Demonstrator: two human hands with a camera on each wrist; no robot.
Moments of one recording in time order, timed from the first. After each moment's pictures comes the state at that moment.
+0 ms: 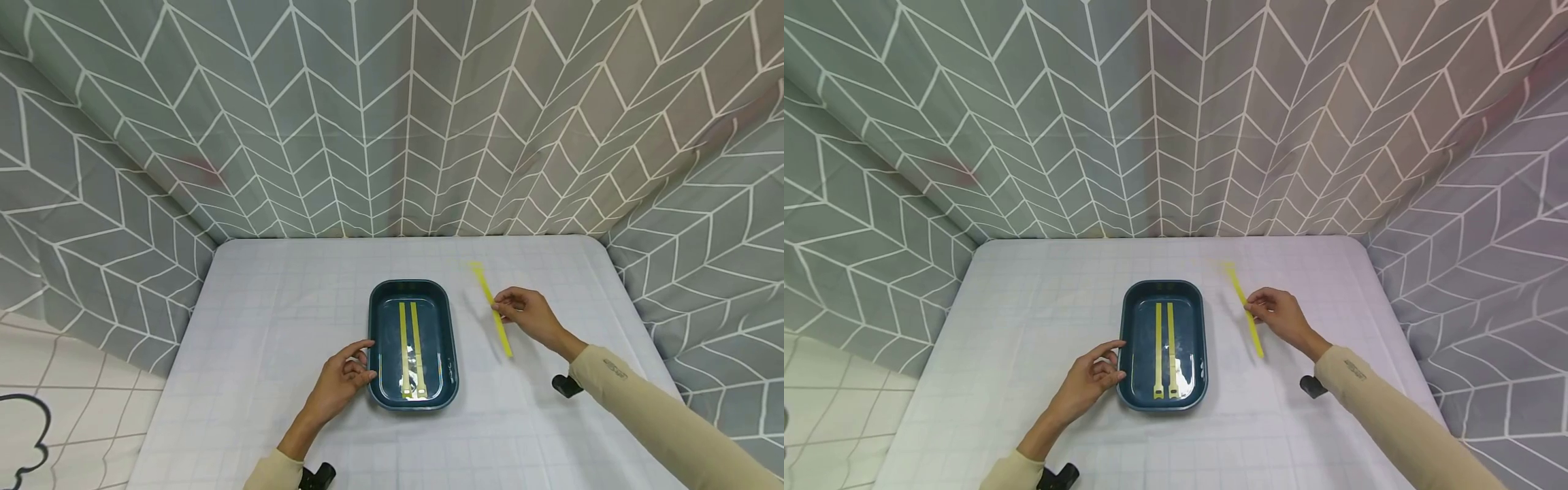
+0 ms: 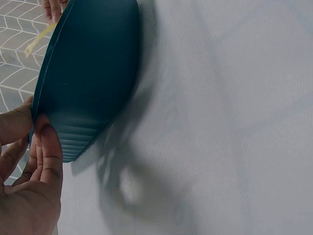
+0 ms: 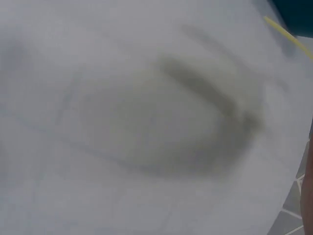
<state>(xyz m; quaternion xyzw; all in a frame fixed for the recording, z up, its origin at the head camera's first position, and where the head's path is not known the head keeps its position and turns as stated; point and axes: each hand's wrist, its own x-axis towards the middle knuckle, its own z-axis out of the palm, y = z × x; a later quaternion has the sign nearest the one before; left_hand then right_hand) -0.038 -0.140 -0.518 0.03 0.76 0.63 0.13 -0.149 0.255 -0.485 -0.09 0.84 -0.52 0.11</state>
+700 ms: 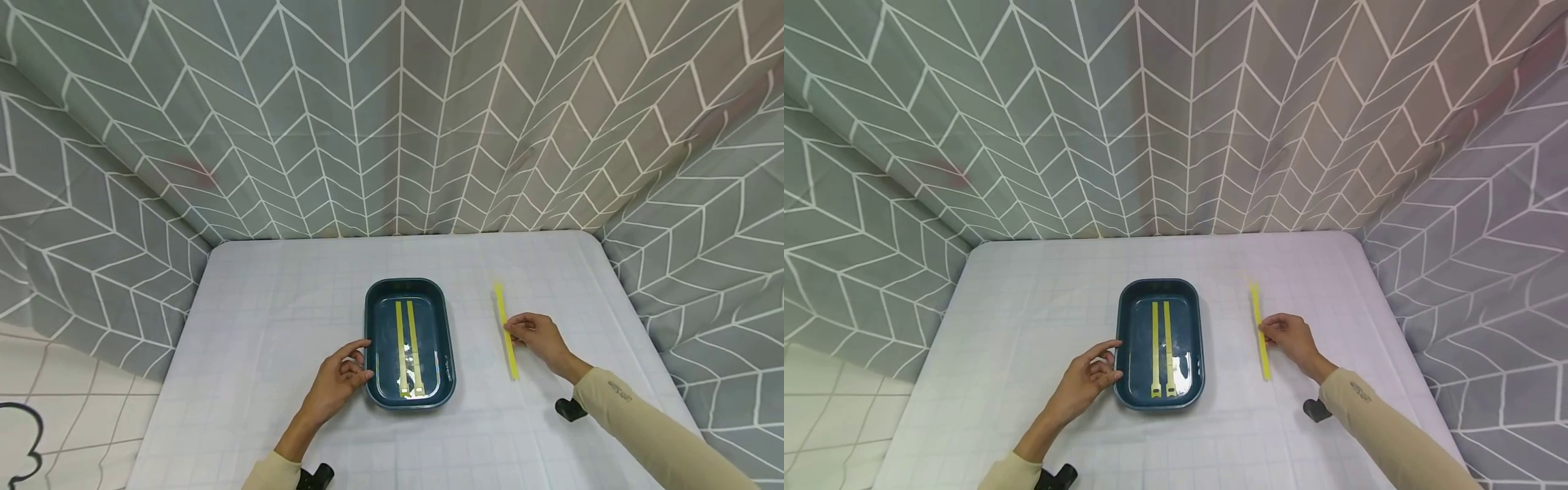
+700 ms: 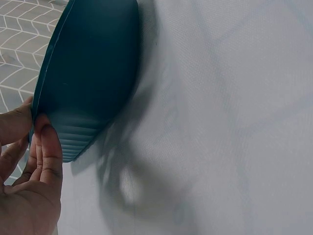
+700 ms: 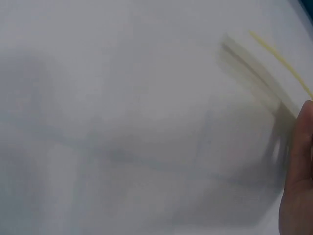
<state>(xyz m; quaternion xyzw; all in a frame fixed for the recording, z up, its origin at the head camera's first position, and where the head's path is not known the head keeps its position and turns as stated) -0.040 -0.138 -0.519 0.00 0.76 0.63 0.15 -0.116 0.278 -0.521 0.10 0.84 -0.50 0.17</state>
